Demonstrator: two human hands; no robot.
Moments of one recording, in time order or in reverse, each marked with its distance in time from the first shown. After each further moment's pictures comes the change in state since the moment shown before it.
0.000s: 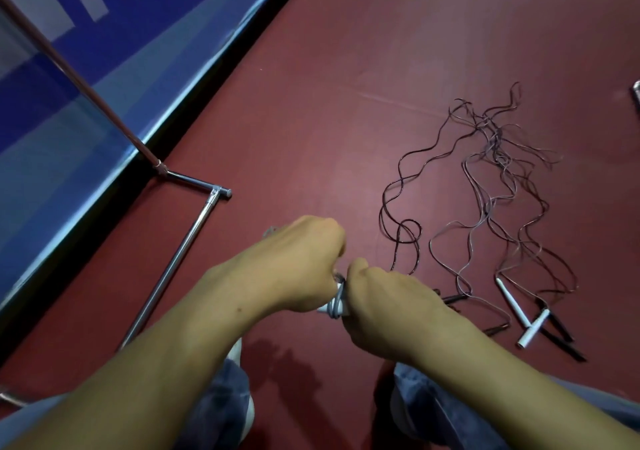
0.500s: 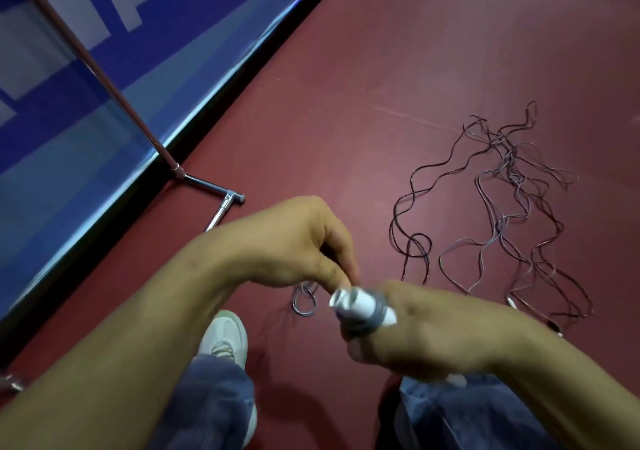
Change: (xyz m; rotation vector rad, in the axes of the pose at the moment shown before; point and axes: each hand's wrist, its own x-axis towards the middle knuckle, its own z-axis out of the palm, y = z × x) left_hand -0.012 -0.022 -0.040 -0.598 -0.137 0.257; right_hand -0.017 -0.007 -0.062 0.641 -0.461 -0.233
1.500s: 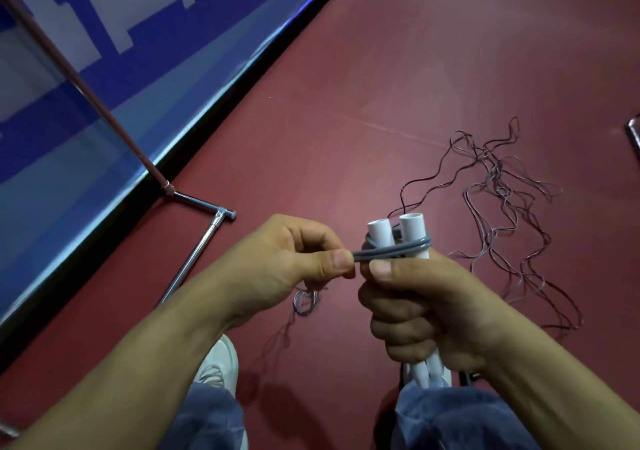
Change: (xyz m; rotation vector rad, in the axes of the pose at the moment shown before) left_hand -0.009 -0.002 0.016 -0.528 0.258 0.088; right_hand -0.006 0.024 -0.018 1.199 -0.093 -0.319
